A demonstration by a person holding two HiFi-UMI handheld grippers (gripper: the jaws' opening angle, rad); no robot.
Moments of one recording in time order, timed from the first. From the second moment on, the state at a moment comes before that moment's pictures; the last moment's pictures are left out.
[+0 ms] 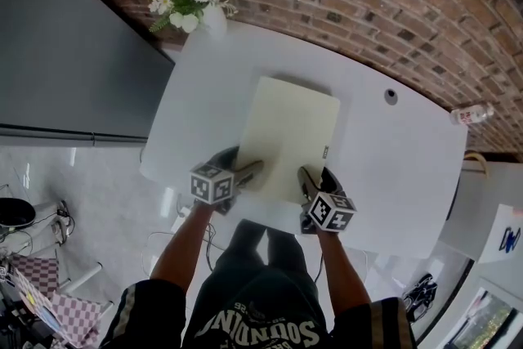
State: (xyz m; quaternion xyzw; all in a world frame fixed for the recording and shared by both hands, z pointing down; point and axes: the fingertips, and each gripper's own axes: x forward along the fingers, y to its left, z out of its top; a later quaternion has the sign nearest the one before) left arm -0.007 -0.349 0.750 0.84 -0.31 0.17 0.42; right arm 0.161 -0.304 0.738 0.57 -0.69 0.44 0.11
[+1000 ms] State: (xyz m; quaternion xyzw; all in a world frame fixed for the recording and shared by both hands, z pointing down) left arm -0.006 -0.353 0.733 0.85 -0.32 0.21 0.35; right arm 0.164 -0.304 0.732 0.58 -0.67 0.44 0.13
